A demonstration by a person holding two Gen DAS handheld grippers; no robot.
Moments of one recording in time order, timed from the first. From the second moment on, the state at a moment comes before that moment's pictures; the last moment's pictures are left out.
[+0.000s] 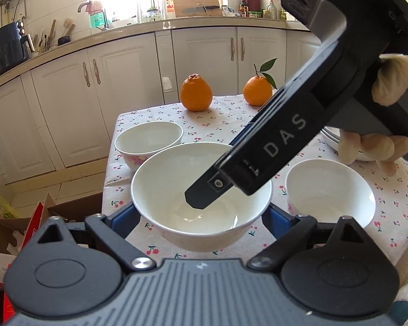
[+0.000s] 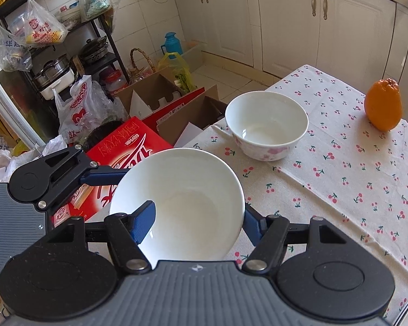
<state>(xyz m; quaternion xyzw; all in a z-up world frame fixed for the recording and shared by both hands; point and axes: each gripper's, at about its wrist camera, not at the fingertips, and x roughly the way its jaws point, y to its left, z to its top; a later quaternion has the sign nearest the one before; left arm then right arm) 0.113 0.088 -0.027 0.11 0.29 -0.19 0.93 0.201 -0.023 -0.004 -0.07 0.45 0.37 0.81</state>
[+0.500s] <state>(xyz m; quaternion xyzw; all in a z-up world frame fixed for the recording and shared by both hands) 0.084 0.058 -0.009 0.12 0.29 -0.23 0.92 0.155 -0.061 0.015 -0.06 0.43 0.36 0.82</state>
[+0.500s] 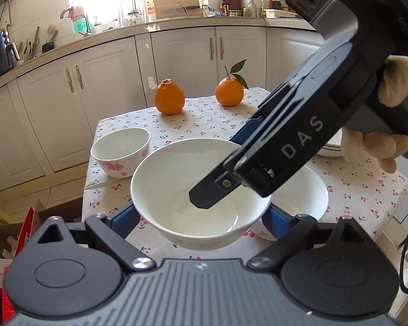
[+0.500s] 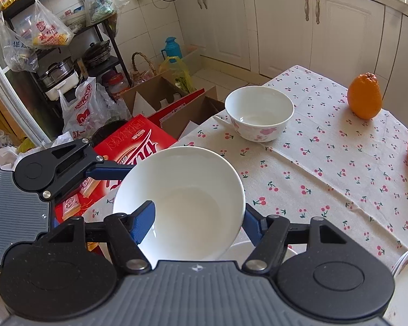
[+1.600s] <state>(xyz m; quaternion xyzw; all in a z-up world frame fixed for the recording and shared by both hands) 0.086 -0.015 -0.022 0.13 0.32 -0.29 0.89 0.135 -0.147 0.001 -0.03 0.46 0.31 0.83</state>
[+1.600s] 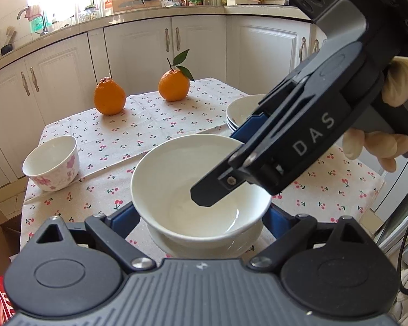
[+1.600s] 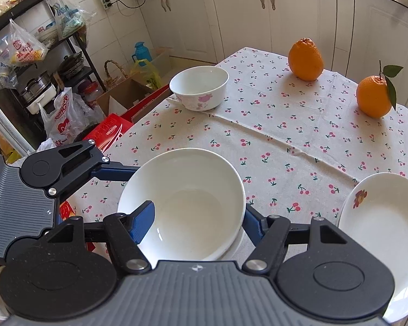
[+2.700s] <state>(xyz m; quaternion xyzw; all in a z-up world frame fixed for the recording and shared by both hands) 0.085 -0.010 -0.030 0.13 0.33 -0.31 0.88 0.137 -0.145 -0.004 -0.03 0.45 0.30 0.84</state>
